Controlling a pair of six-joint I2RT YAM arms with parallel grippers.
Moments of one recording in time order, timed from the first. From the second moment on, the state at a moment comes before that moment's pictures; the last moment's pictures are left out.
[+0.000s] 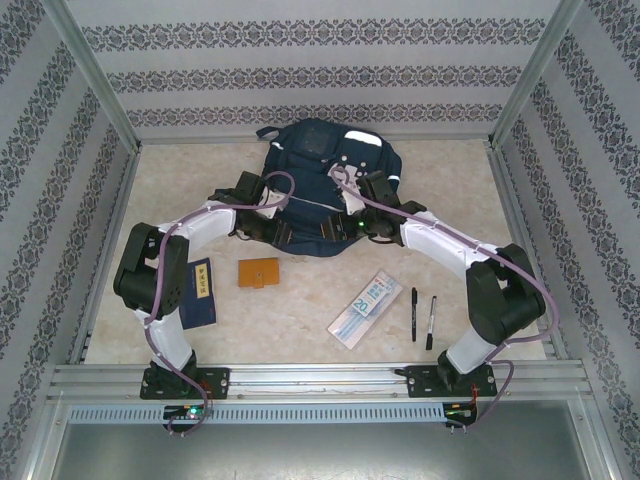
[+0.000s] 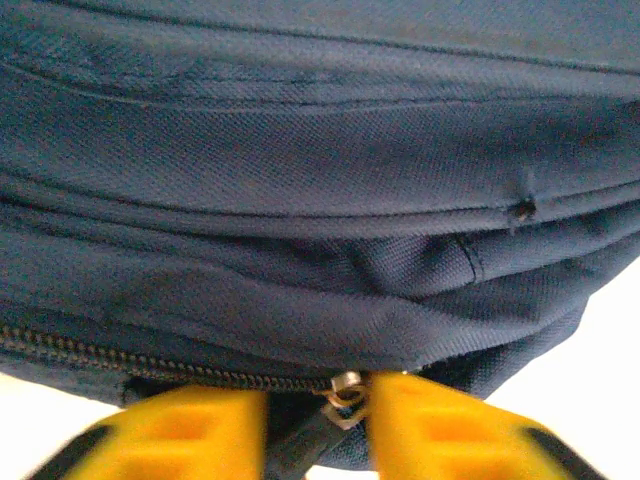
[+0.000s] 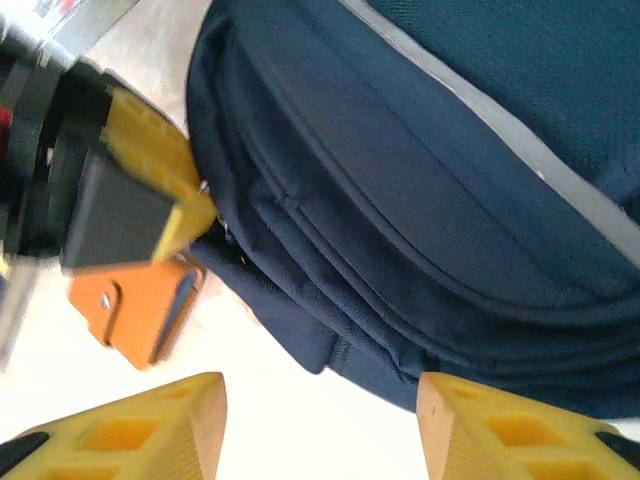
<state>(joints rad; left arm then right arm) -0.31 1.83 1.21 -0.52 0.37 -0.06 0.50 1.63 1.12 -0.35 -0.39 0.15</state>
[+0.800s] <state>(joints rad) -0.31 1.66 1.03 -0.38 0.71 -0.02 0.57 1.80 1.08 -0.18 -0.49 -0.79</state>
